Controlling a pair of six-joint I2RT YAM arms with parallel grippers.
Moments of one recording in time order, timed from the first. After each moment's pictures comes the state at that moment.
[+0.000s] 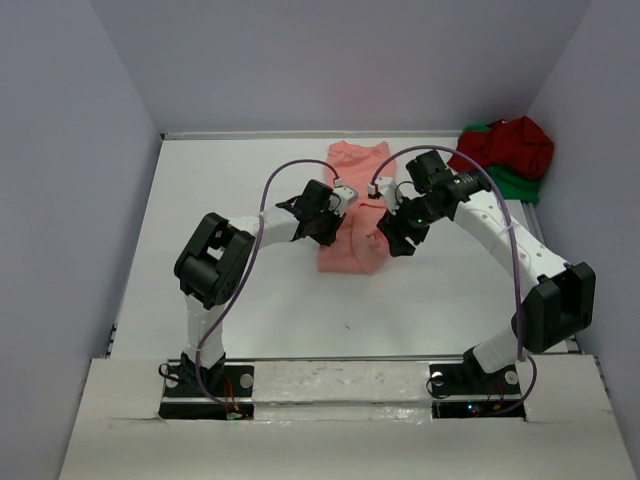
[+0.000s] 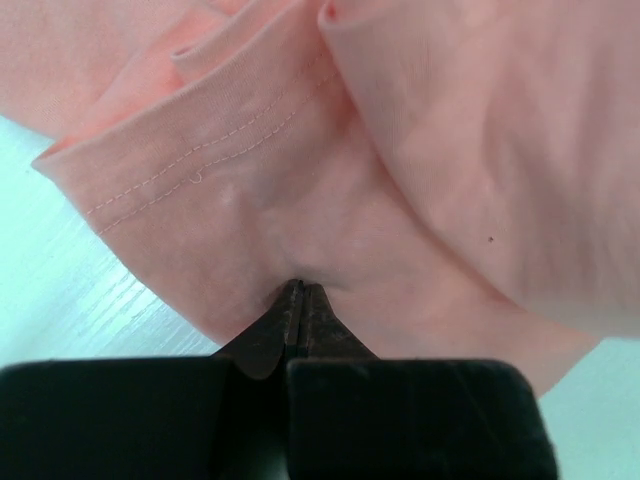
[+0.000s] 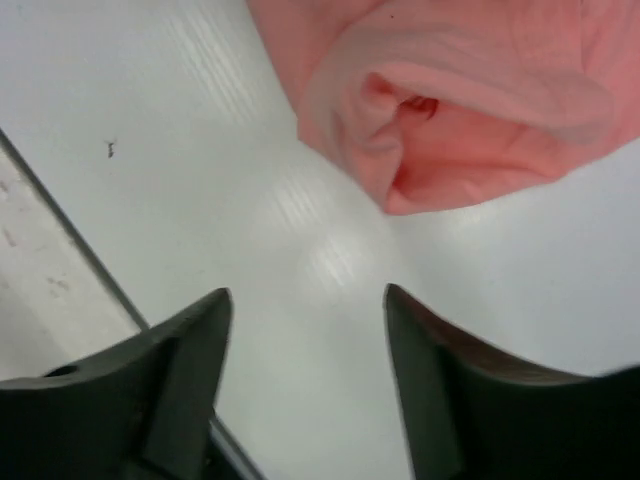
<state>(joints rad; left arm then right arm) -0.62 1.96 1.25 -0.16 0.20 0.04 0.42 1.53 1.41 -1.03 -0.40 -0.54</state>
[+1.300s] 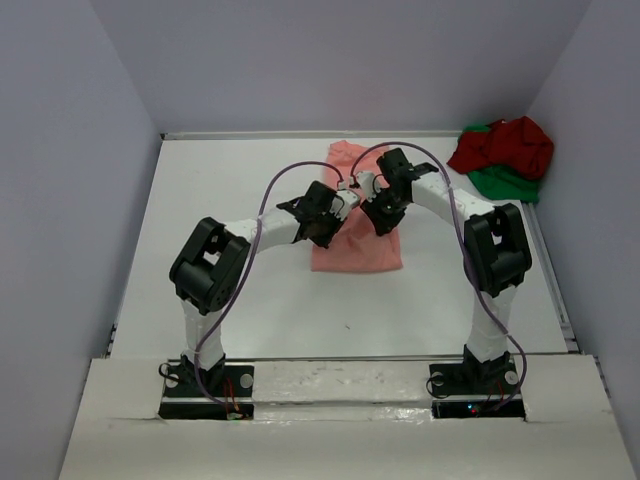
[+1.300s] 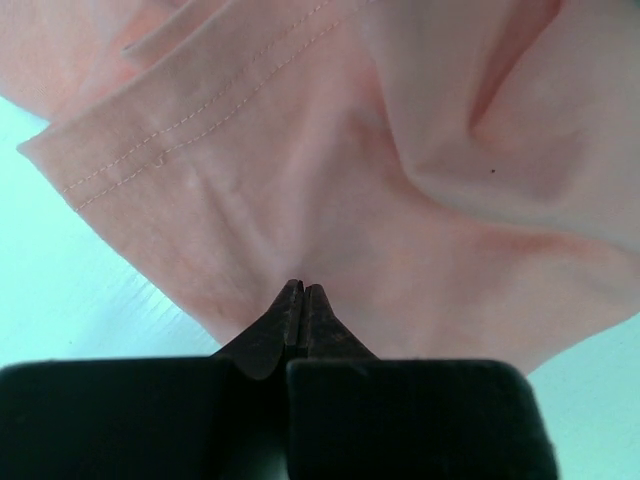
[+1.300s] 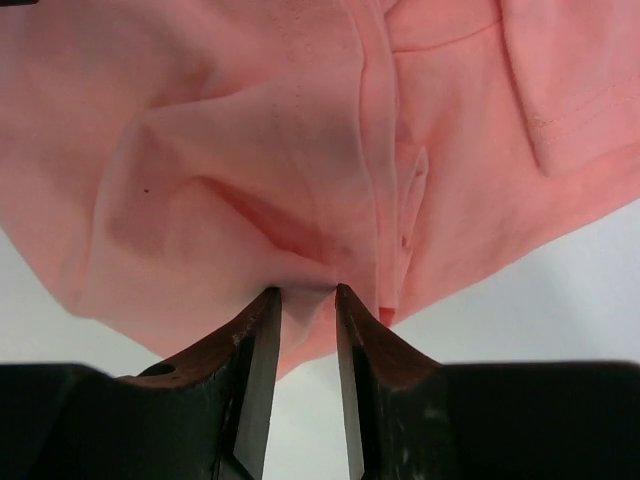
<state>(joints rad) -0.65 1.92 1.25 -0.24 0.10 0.11 0.40 1.98 1.56 -0.79 -0.25 -0.47</state>
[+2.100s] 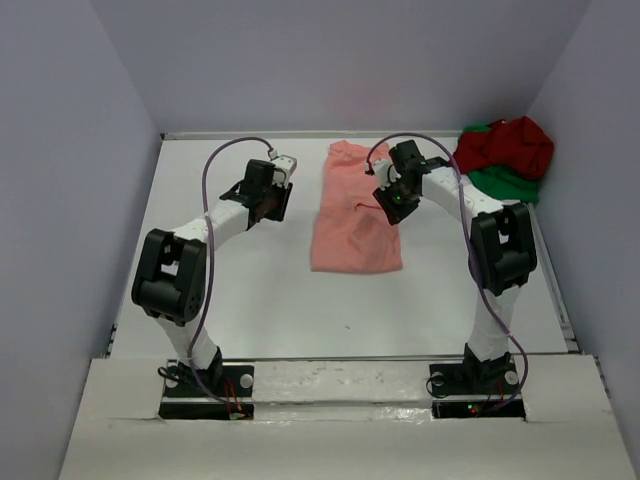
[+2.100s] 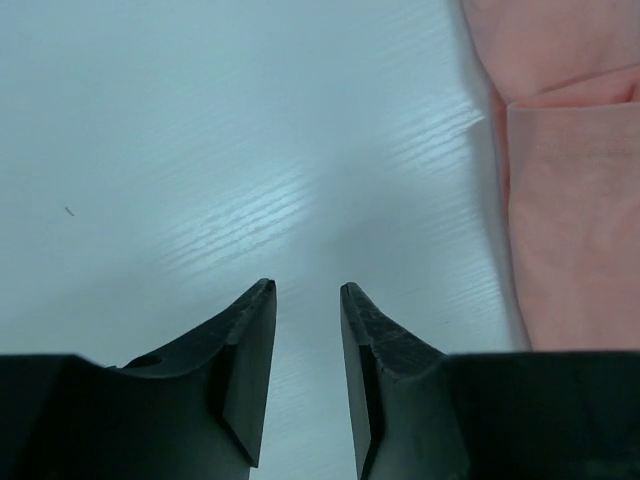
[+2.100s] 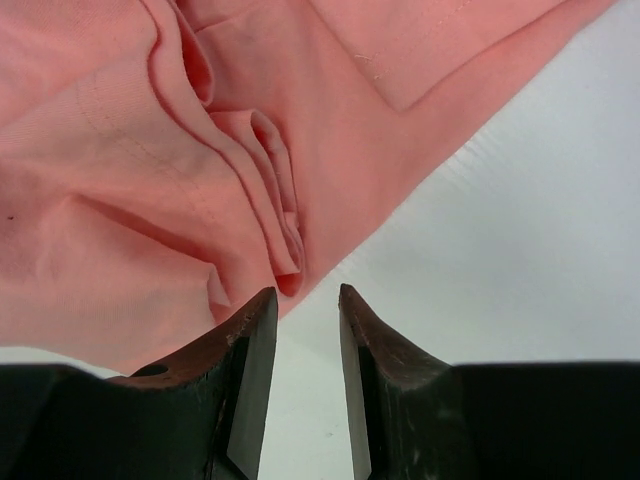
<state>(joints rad) -0.36 1.74 1.16 -0.18 0.03 0.05 0.34 1.97 1.59 -0.78 -0.14 -0.36</state>
